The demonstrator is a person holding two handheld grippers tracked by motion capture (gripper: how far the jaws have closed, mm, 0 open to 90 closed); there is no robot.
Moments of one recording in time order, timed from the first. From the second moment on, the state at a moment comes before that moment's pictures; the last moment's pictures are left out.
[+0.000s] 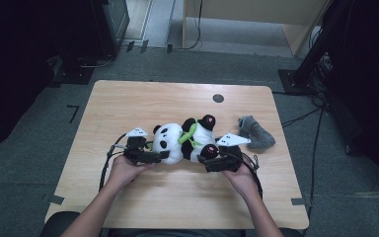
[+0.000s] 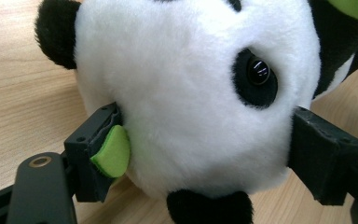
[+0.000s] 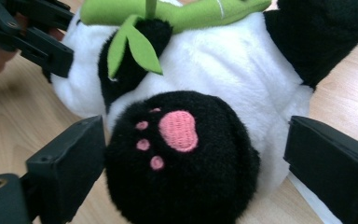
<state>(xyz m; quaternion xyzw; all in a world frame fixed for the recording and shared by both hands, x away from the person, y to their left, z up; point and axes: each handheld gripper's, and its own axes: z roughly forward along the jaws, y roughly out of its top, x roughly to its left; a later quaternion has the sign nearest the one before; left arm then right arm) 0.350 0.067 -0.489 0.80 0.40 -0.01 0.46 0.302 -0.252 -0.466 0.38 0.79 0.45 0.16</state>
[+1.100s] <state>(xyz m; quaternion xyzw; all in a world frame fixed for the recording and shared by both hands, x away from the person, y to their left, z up) 0.356 0.064 -0.482 0.78 0.40 -0.03 0.48 0.313 -0.248 -0.461 0.38 0.81 0.41 0.17</state>
